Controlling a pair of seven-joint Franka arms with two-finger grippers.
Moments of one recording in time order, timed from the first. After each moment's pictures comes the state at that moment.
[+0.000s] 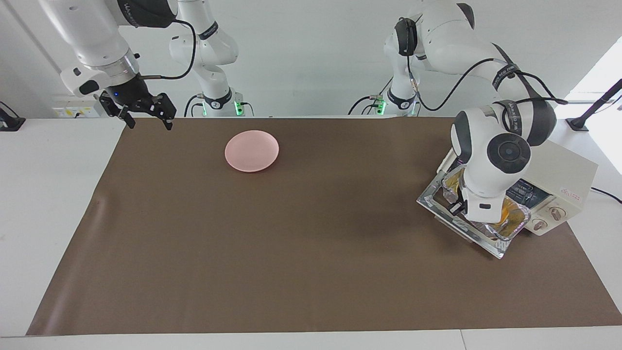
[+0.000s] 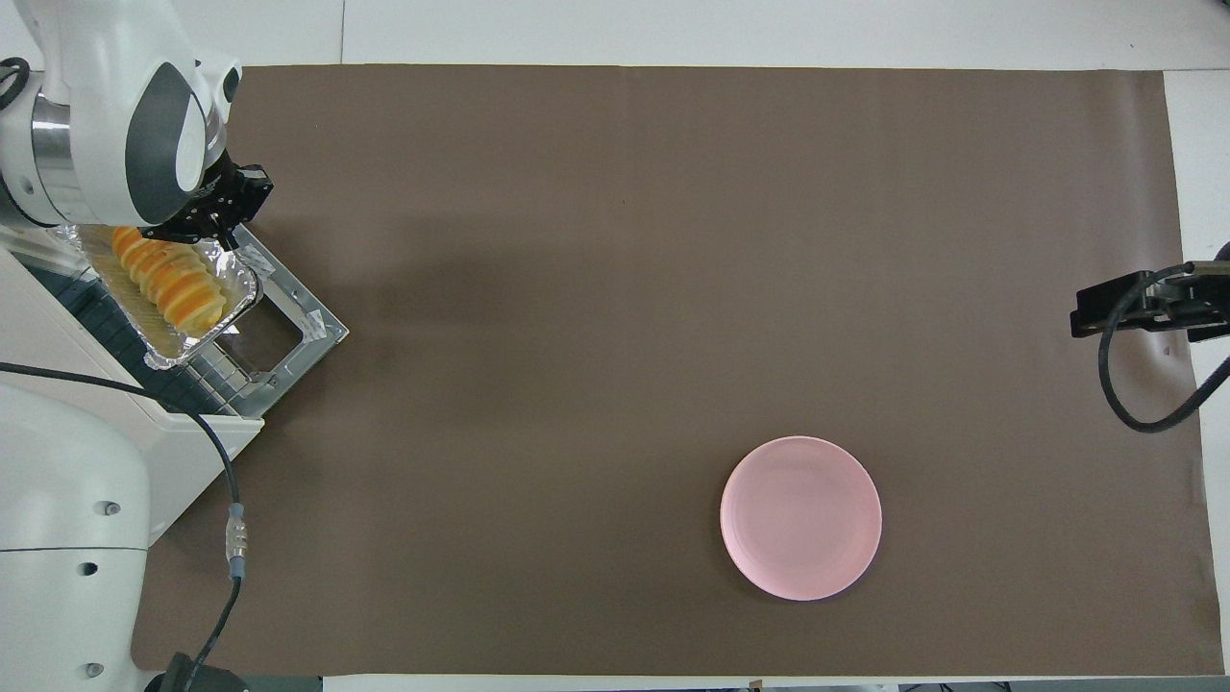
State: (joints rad) left arm -0.57 0.61 0.60 -1.25 -0.07 1.54 -0.54; right arm -0.02 -0.07 0.00 -1.66 -0.02 1.53 0.05
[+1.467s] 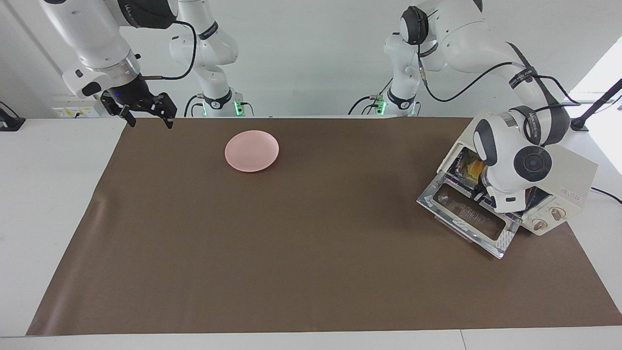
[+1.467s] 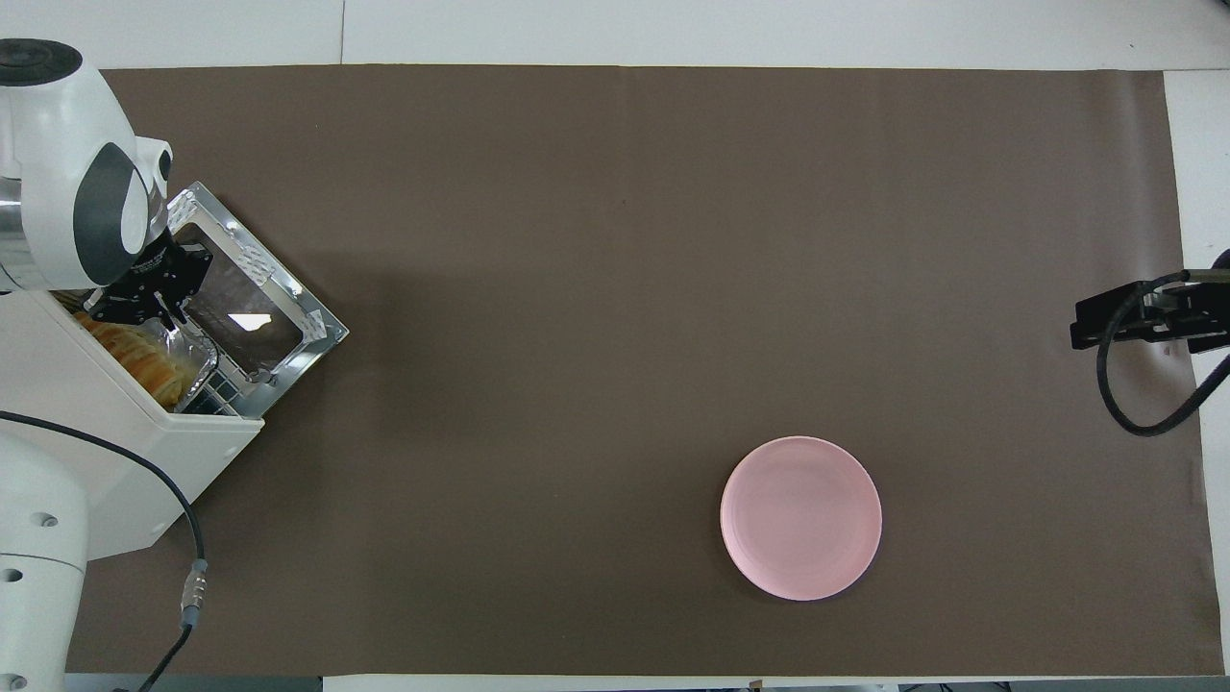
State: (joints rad) left arm -0.57 0.50 0.66 -1.55 0.01 1.62 -0.64; right arm -0.02 -0.07 0.00 -1.66 -0.02 1.50 0.05
